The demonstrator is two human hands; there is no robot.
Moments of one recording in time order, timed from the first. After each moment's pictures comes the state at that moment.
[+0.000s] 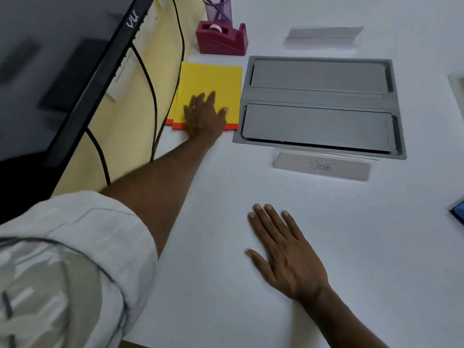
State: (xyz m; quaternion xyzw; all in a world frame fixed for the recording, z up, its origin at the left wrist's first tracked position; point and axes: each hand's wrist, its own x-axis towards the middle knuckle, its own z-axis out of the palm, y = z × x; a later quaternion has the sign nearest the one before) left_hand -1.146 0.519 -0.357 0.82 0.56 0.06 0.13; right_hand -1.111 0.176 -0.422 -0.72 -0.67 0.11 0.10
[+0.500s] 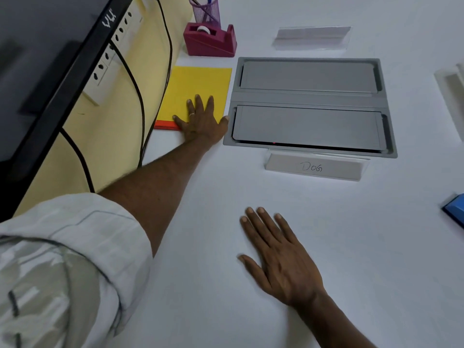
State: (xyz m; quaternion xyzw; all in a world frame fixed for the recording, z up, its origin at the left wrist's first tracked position) left_hand -1.130 0.528 -0.387 0.83 0.55 -0.05 0.12; right_hand -1.112 0.176 -0.419 -0.73 -0.67 0.11 0.10
